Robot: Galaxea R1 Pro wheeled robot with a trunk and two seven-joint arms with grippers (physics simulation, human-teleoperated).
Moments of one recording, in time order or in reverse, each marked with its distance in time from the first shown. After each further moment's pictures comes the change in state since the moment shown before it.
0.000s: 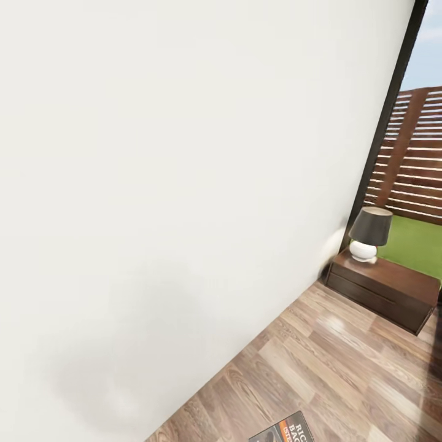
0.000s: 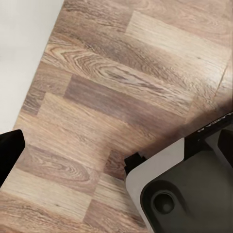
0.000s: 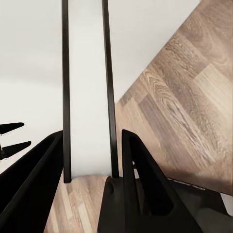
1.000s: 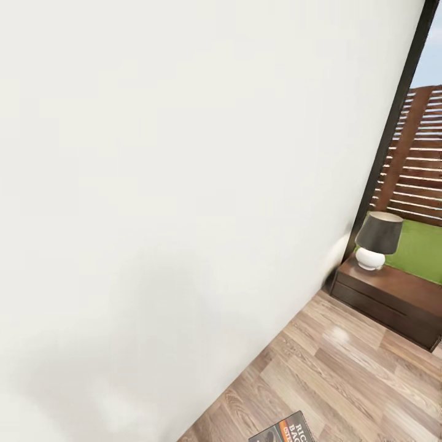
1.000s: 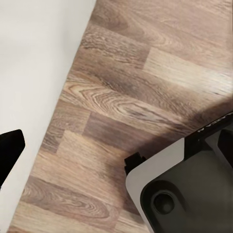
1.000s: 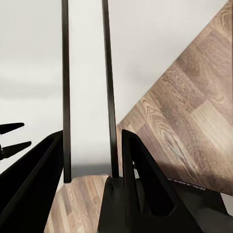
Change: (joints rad) left arm 0.000 0.000 0.000 0.000 0.000 0.000 0.000; right arm 0.000 0.000 -0.001 0.000 0.000 0.001 0.000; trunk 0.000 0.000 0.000
